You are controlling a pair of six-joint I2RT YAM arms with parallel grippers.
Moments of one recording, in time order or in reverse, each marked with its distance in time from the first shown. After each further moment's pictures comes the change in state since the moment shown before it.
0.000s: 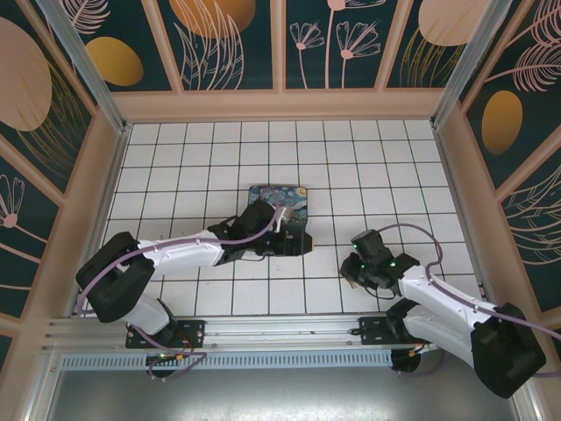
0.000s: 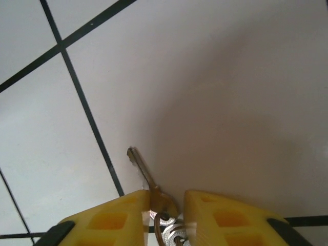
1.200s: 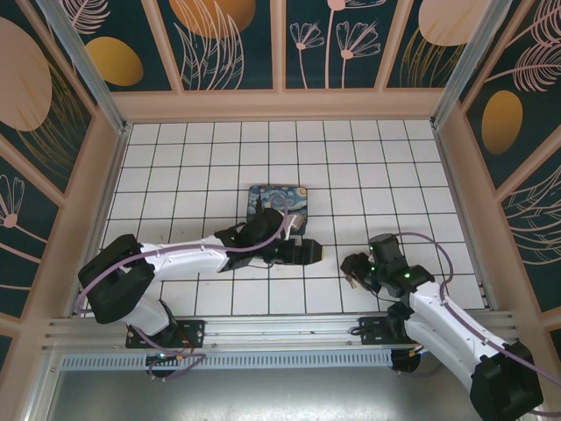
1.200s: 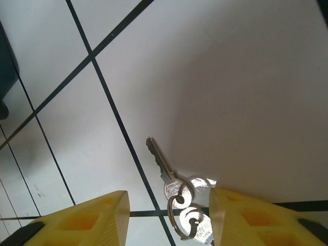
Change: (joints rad) left arm -0.093 0.004 0.019 0.029 -0.003 -0.072; right arm -0.145 -0.238 -0.086 -0.003 -0.172 0.021
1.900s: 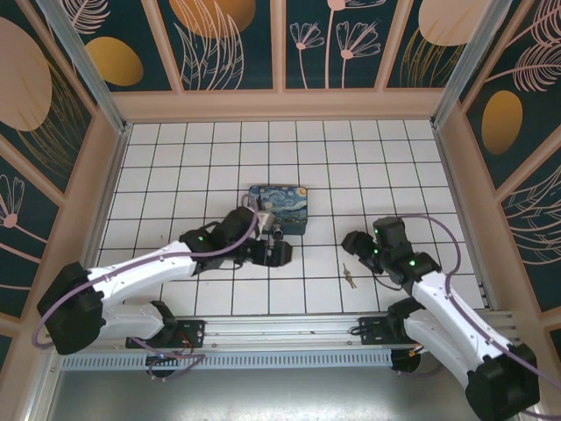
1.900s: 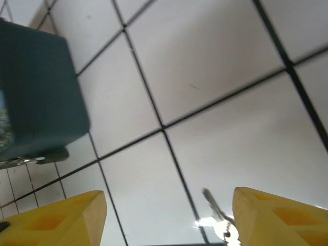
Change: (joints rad) left arm 0.049 -0.259 -0.045 -0.368 -0.153 0.195; right arm -0.053 0.011 0.155 -0.047 0.103 -0.039
